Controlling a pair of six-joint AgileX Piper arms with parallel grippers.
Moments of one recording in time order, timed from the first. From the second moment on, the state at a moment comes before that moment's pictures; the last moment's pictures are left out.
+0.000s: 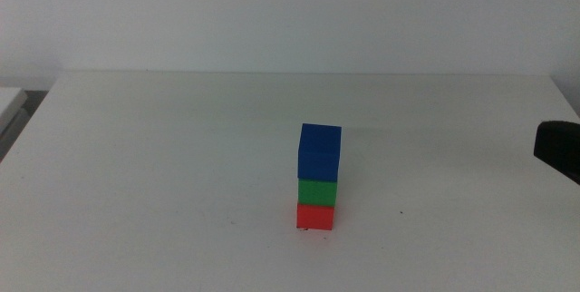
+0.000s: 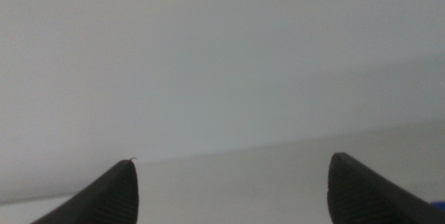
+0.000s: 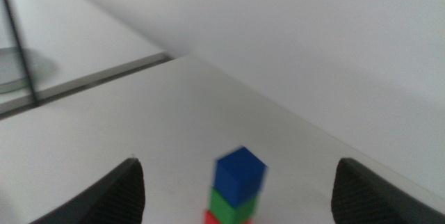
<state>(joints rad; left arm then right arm) -0.07 0.61 -1.03 -0.08 0.71 0.13 0.86 0.62 -0.88 -0.20 0.60 0.10</state>
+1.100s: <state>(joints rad) -0.07 0.01 0.00 -0.09 0.17 0.13 0.08 0.00 -0.02 -0.07 0.32 0.10</state>
